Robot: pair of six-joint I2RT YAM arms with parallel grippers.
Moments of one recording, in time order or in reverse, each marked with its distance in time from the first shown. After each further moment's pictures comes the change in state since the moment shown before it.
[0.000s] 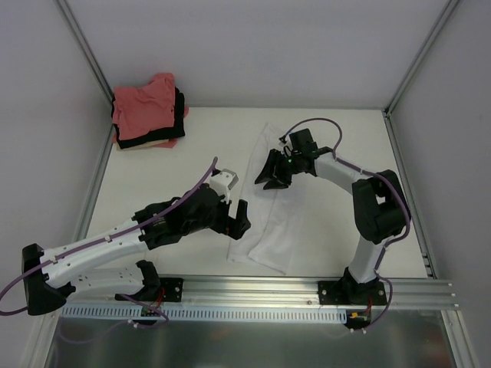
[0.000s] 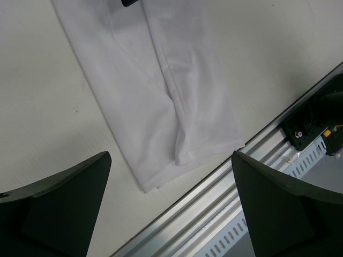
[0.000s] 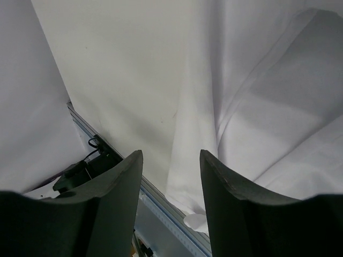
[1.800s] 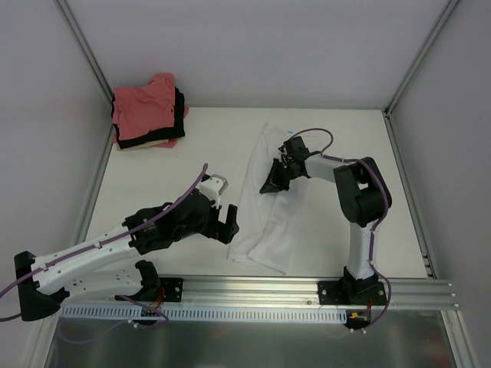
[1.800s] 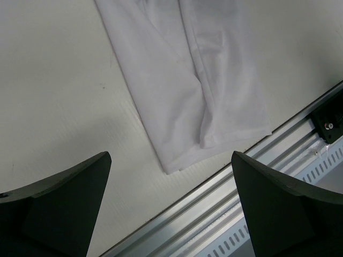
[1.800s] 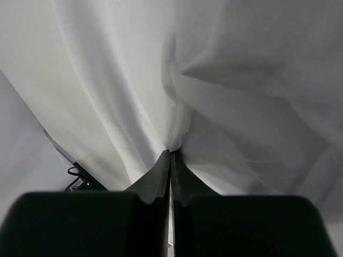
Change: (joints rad) left arm 0.000 -0.086 -0.045 -0.099 -0.057 0.000; right arm -0.001 0.231 0.043 0.057 0.073 0.024
